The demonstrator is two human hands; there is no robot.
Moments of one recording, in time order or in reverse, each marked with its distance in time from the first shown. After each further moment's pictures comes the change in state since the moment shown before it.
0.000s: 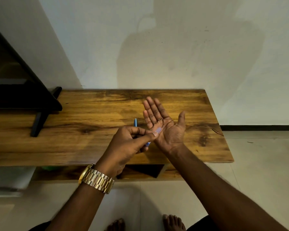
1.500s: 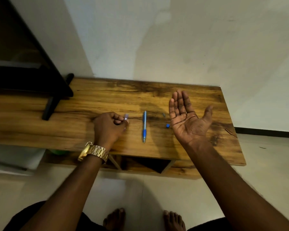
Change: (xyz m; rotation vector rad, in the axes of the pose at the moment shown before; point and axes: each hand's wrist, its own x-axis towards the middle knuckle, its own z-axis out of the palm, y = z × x) left_hand 0.055 -0.052 -0.069 0.442 0.557 0.087; right_hand -0.002 -0.030 0.001 -0.016 0.212 -0.126
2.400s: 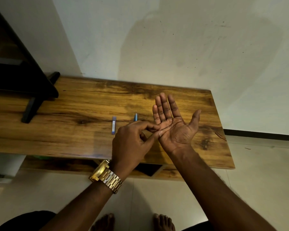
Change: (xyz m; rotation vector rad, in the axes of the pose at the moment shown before) left_hand -0.066 0.046 0.049 -0.028 -0.063 0.529; right_hand -0.006 0.020 0.002 -0.108 -0.081 -0.012
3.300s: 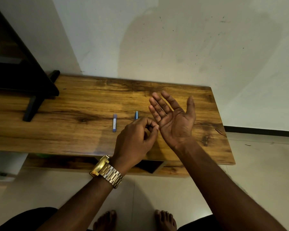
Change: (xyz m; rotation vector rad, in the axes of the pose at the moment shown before) left_hand 0.001 -0.004 0.002 0.072 -0.141 -0.054; right_hand 0.000 -0.009 0.015 -0.299 0.027 0.048
